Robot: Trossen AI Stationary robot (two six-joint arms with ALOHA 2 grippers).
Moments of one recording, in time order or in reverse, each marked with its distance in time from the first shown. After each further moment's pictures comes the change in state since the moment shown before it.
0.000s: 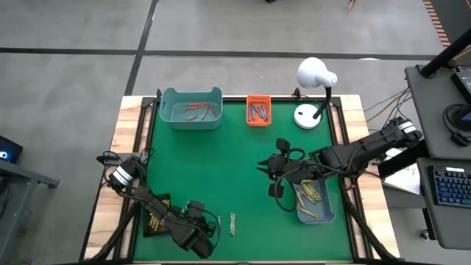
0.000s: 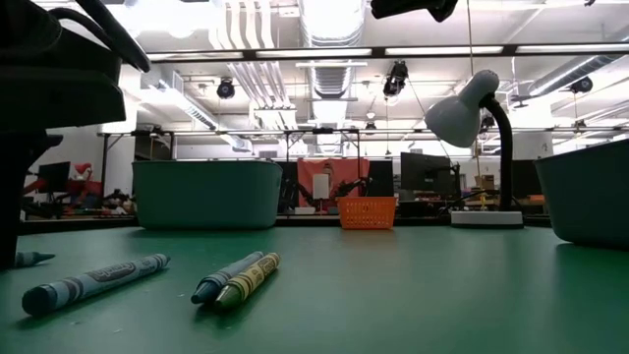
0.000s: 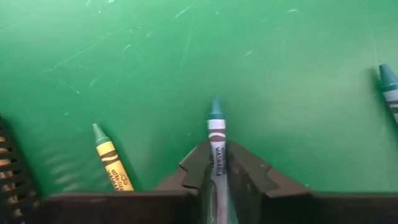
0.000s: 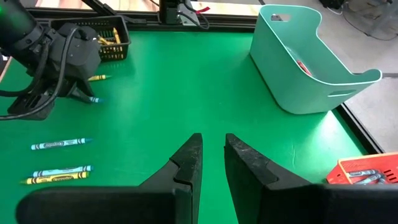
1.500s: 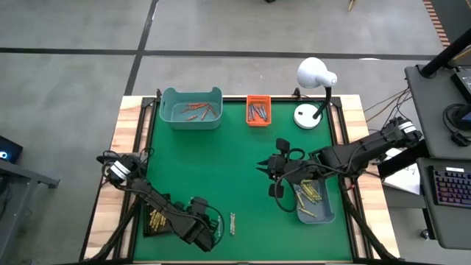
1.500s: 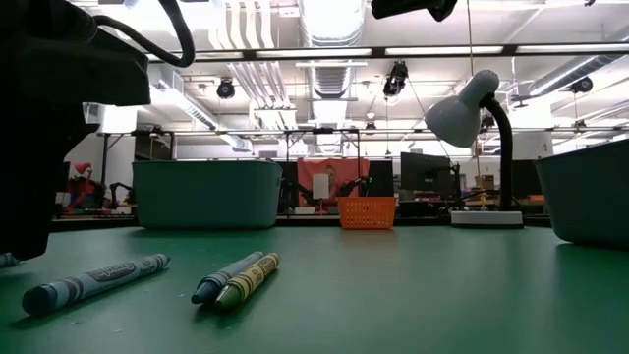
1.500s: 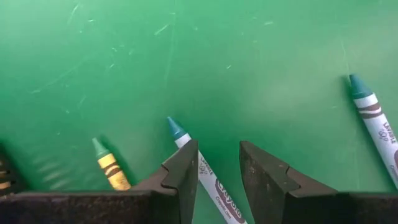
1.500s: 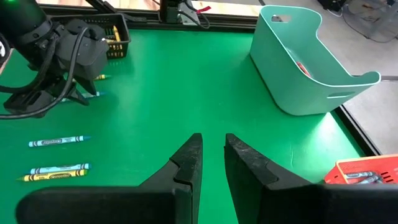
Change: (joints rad) left arm 0.040 -0.067 -0.037 0.058 0.041 0.118; right arm 0.000 0.000 0.000 -0.002 0.000 -0.016
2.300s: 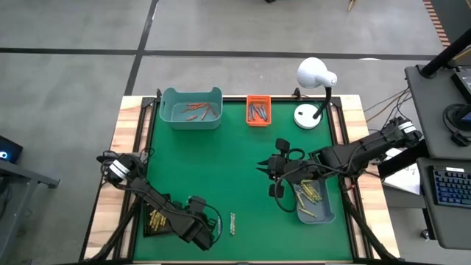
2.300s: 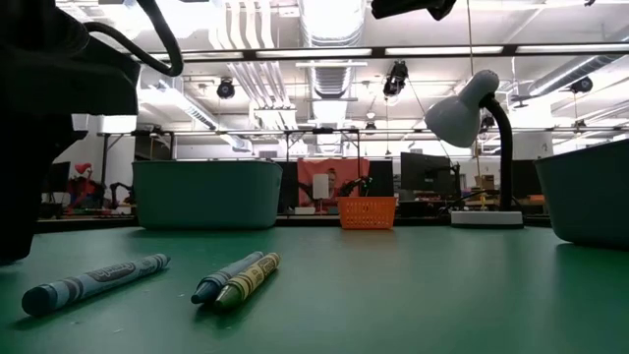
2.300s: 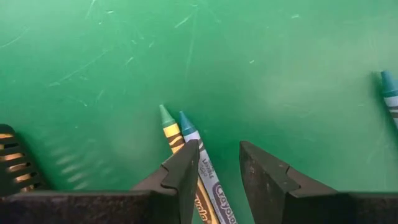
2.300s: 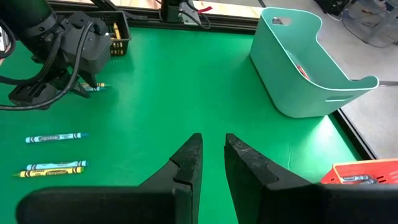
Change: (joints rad) left arm 0.002 -0.014 -0.030 -0.005 0.032 -0.014; right arm 0.000 0.000 0.000 0.000 0.000 -0.028
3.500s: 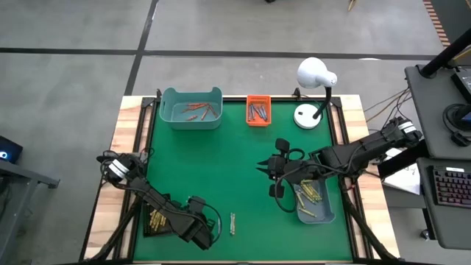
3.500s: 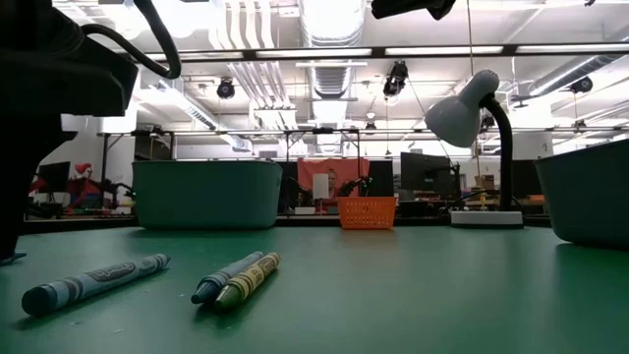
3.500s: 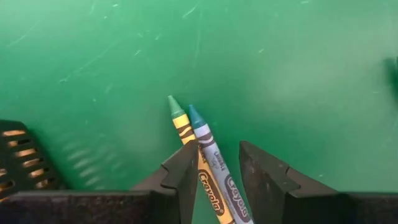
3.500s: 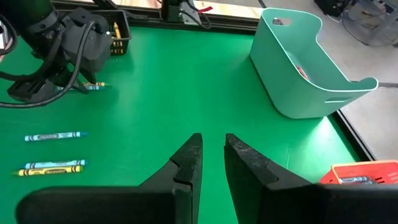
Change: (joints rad) left arm 0.001 -0.009 -0.006 -0.012 0.034 0.032; right arm 0.000 0.000 0.000 0.000 0.000 -0.008
